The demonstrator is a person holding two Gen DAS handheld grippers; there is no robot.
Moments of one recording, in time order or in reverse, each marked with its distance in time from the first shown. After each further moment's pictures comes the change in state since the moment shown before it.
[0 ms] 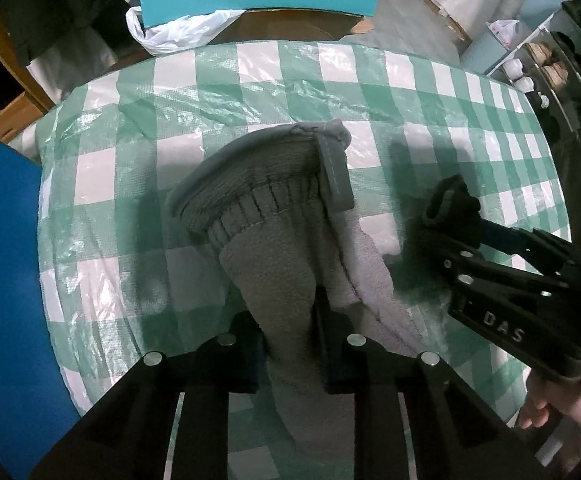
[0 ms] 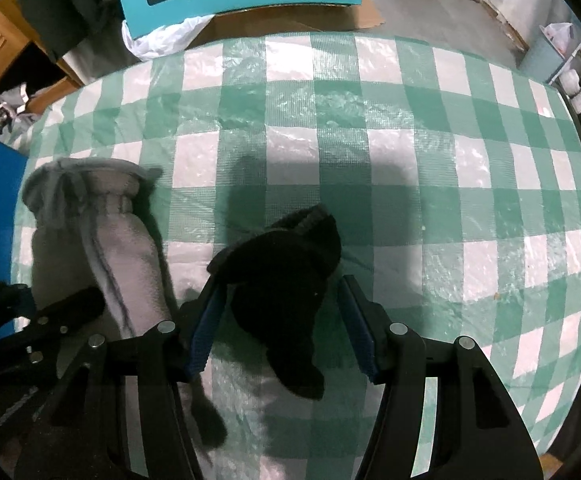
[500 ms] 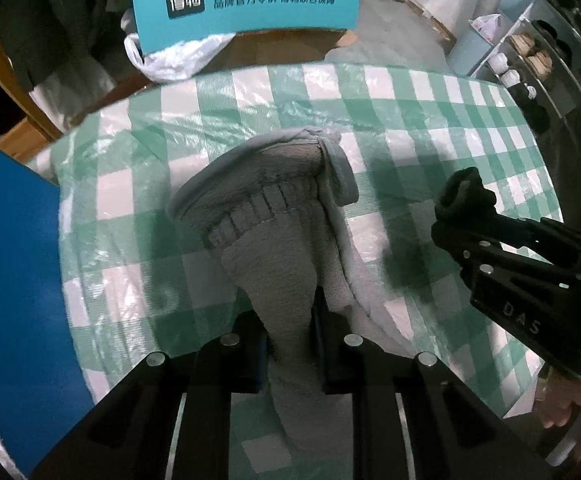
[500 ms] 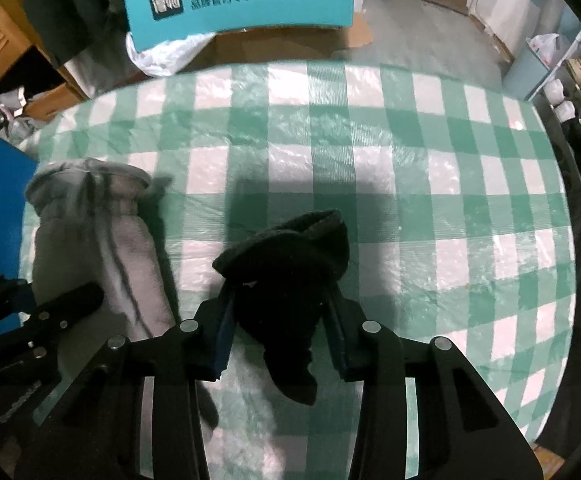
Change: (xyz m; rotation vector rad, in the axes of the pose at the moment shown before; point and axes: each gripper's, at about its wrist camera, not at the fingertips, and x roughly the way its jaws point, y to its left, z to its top) left arm -0.029 -0.004 -0.011 0.069 -0.063 0.018; right arm -0.034 0.010 -0.008 -0.009 -0.055 -0.046
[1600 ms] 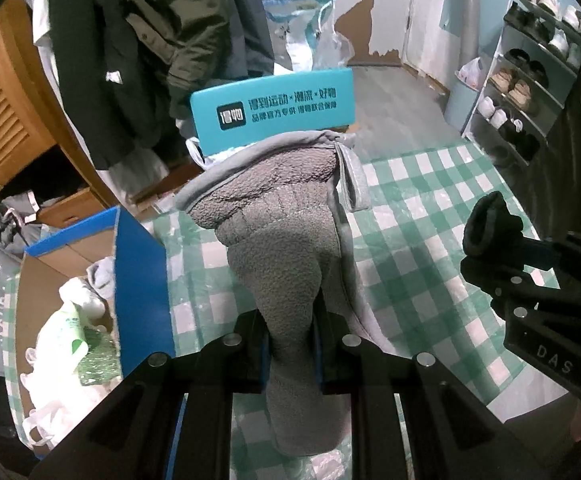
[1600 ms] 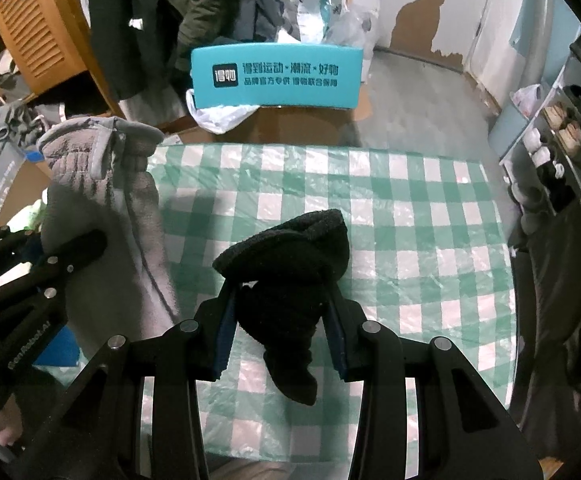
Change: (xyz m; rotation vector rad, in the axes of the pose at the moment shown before) left arm -0.128 -0.003 -0.034 0.053 -0.303 0.138; right arm -0.127 0.039 -0.033 -0.066 -0.195 -0.005
